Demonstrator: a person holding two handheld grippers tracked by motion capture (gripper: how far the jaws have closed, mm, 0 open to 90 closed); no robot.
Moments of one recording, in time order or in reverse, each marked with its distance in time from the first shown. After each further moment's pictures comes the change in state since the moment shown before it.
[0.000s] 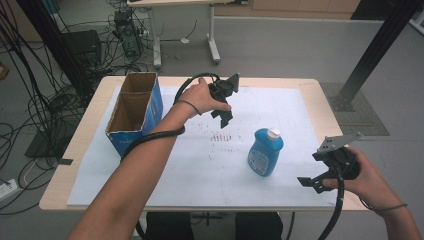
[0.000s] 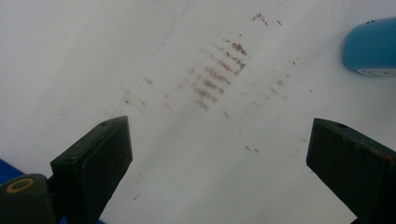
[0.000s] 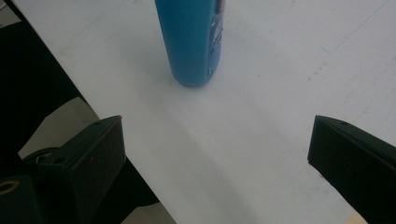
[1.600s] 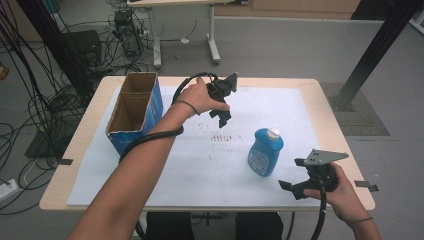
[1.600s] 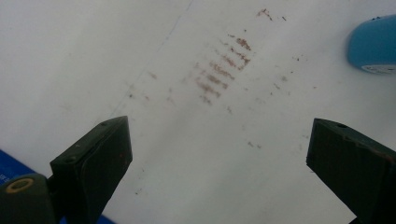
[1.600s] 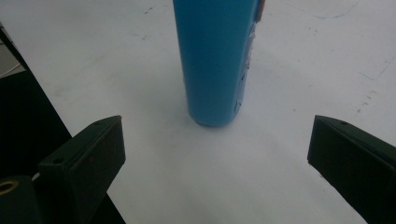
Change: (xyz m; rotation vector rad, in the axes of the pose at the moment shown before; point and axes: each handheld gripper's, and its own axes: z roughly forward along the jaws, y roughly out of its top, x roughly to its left) left arm 0.002 -0.005 -0.002 0.002 0.002 -0.010; right arm 0.019 -0.058 0.060 -0.239 0.006 0.042
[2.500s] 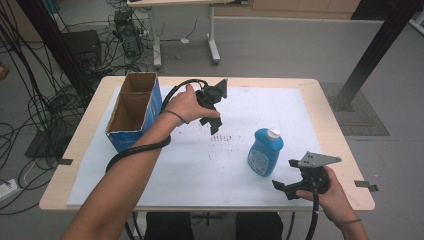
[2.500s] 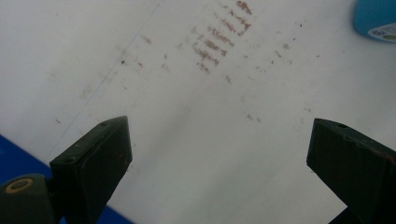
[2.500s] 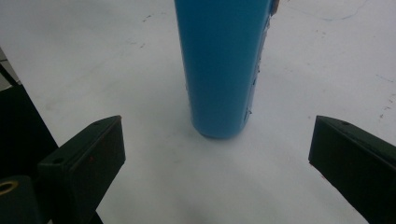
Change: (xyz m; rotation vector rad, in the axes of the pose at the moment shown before) left arm 0.003 -0.039 0.004 -0.009 -0.013 -0.024; right arm 0.007 -0.017 0.019 -0.058 -0.010 0.035
